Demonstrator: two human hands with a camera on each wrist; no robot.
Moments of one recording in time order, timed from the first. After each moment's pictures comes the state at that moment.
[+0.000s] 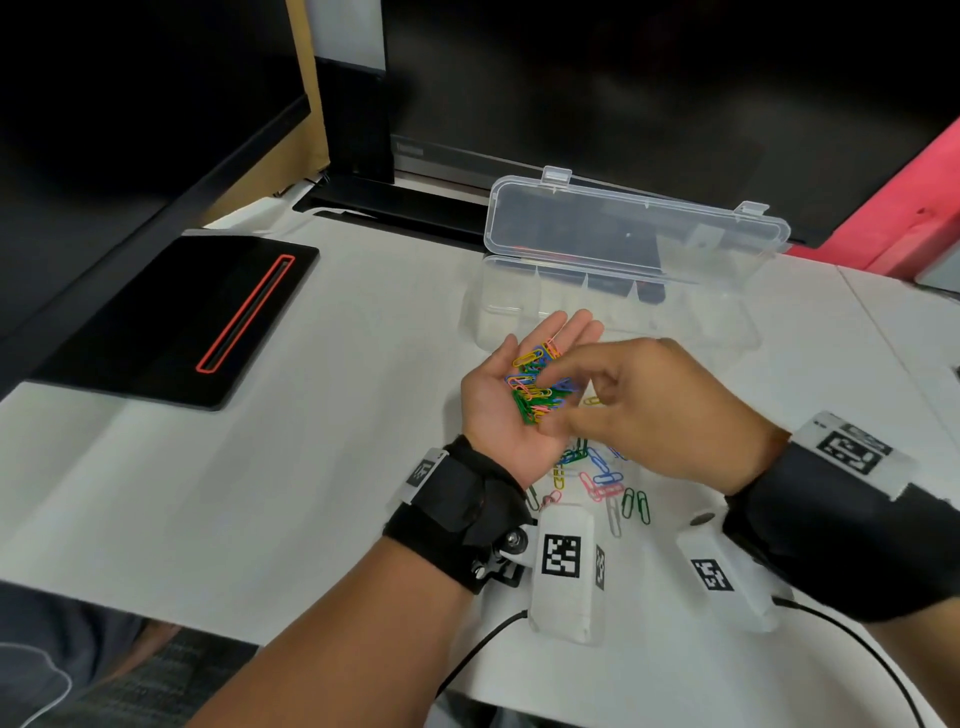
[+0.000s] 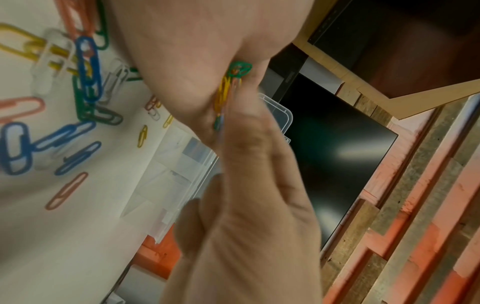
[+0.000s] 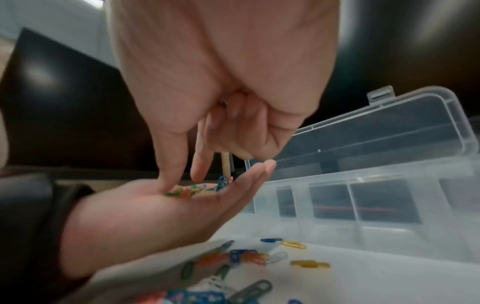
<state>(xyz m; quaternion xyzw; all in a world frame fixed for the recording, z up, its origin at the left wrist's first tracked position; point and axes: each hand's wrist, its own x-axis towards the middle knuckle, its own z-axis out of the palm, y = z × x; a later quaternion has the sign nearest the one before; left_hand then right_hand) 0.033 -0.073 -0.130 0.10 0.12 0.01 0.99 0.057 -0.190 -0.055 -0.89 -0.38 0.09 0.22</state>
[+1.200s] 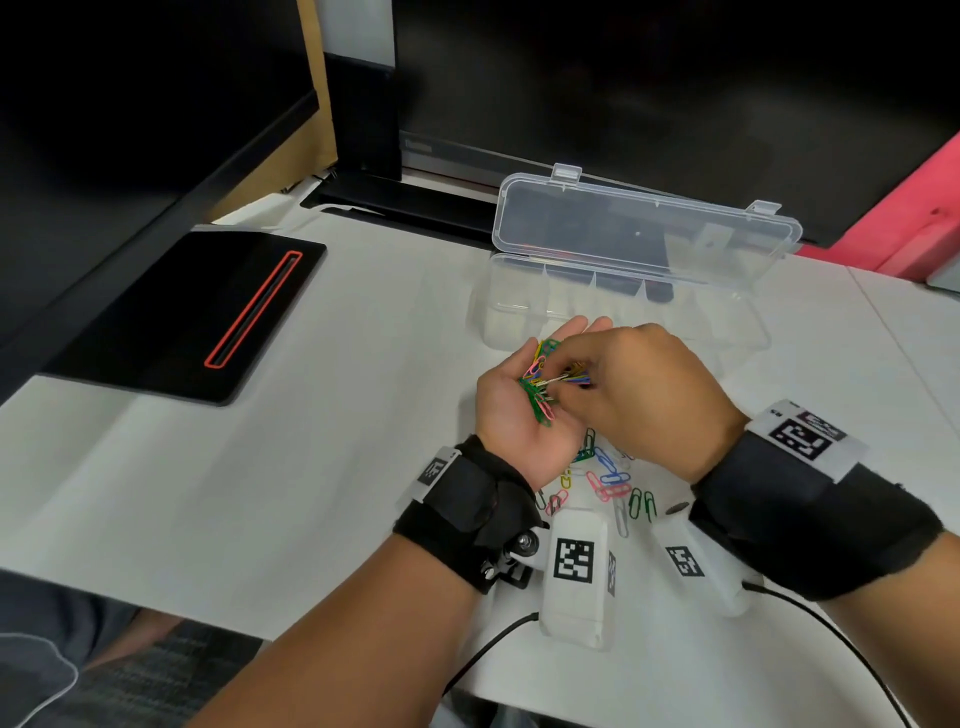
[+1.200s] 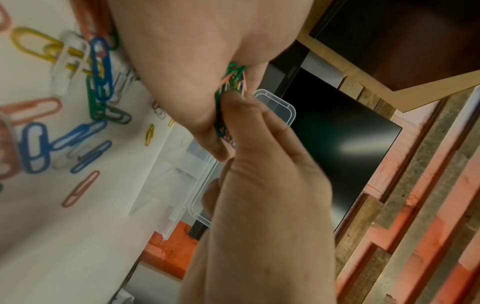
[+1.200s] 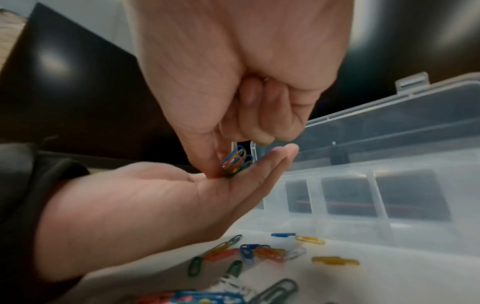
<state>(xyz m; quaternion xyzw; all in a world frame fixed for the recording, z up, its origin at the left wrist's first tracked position) 0.031 -0.075 -0.130 0.09 0.12 -0.02 0.99 0.059 -0.172 -0.062 -0.93 -0.35 -0.01 0.12</state>
